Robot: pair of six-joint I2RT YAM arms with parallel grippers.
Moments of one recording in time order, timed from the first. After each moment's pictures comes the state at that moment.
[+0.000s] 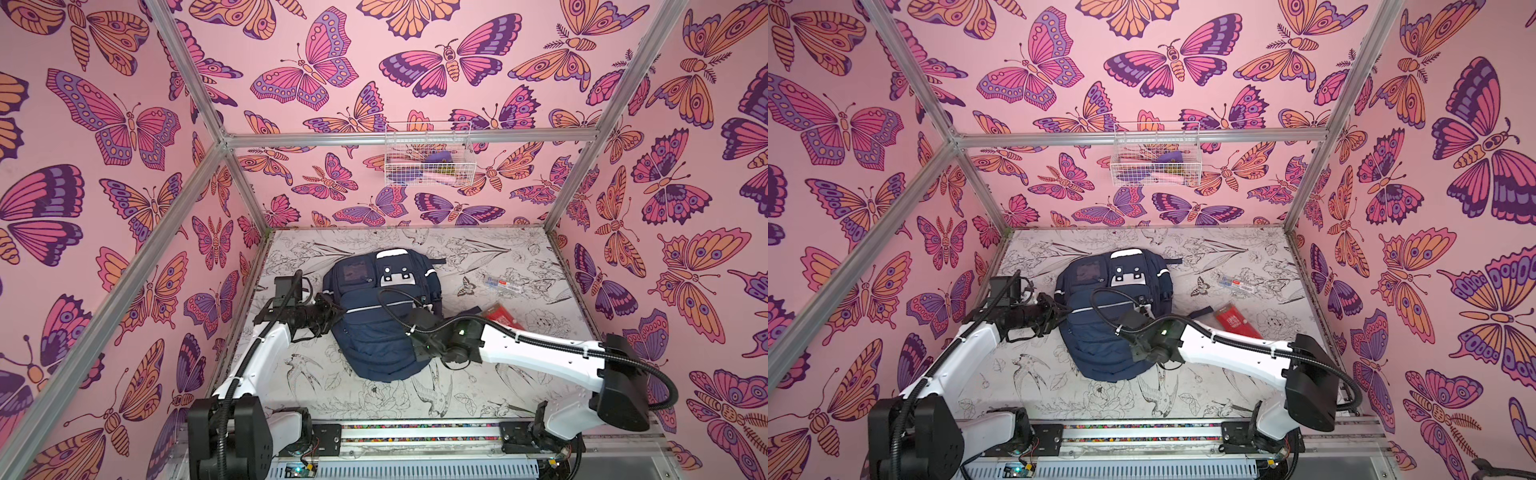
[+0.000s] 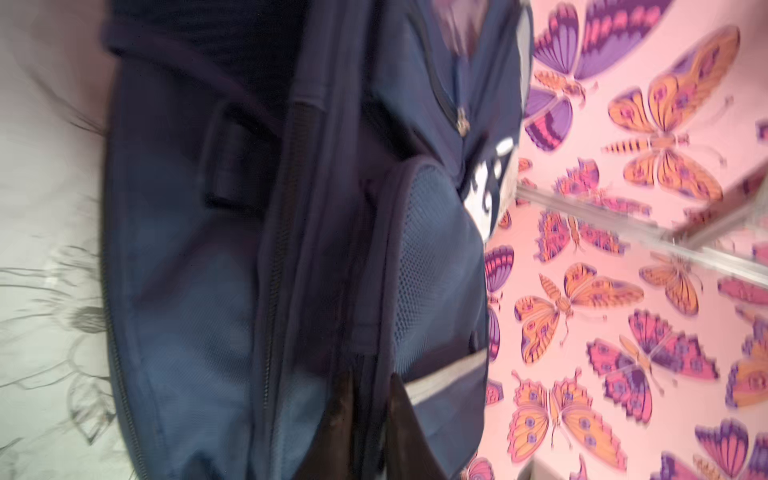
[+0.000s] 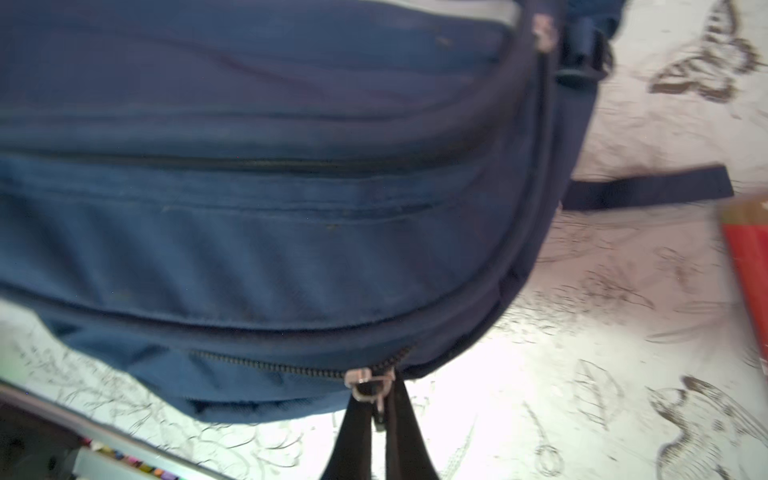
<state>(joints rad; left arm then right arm) 0.05 1.22 0.80 -0.55 0.63 -0.97 1.14 1.56 1.22 -0.81 0.30 0.77</state>
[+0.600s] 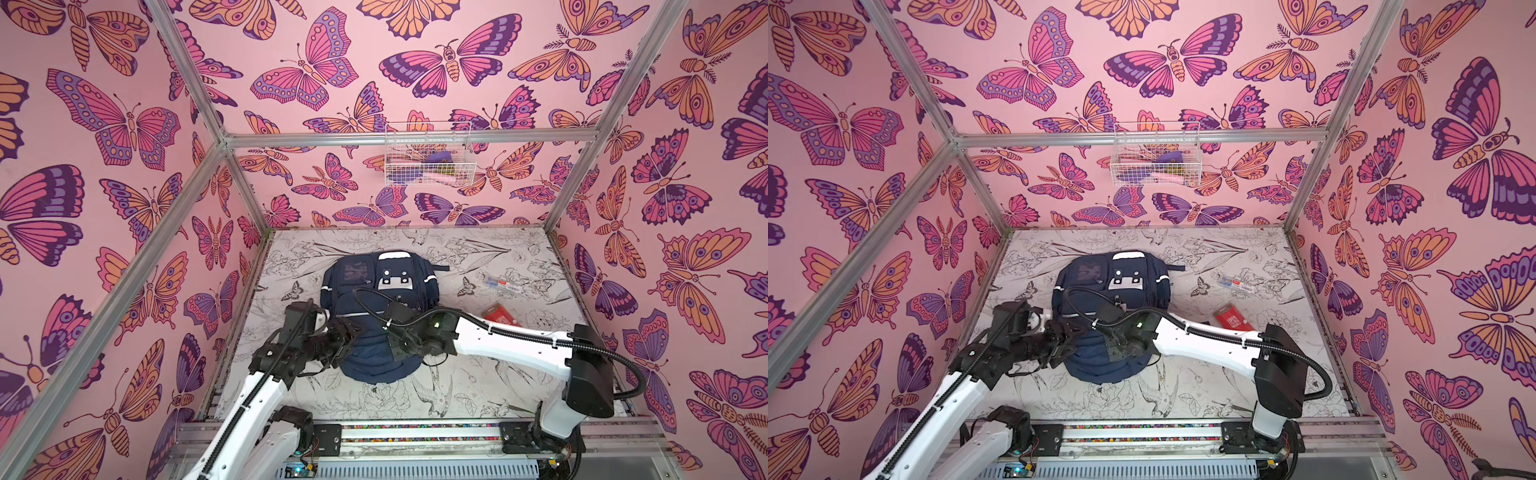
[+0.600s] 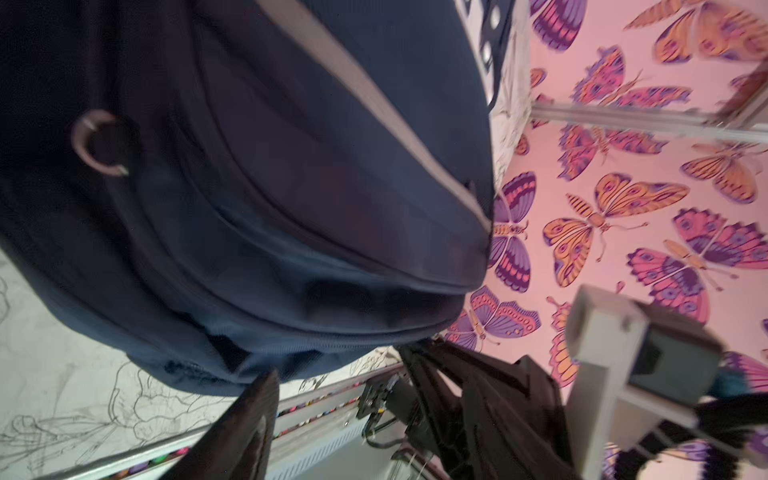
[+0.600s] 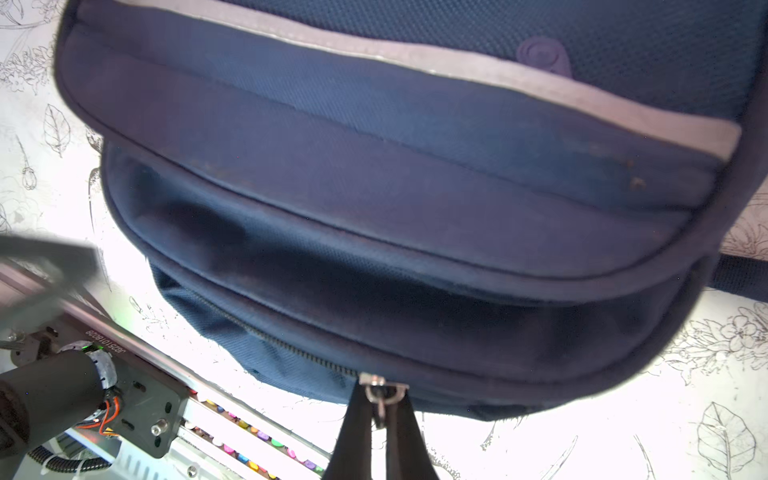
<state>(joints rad) -0.30 0.80 0.66 -0.70 0.54 -1.12 1.15 1.70 1.40 -0.83 0.16 0.76</state>
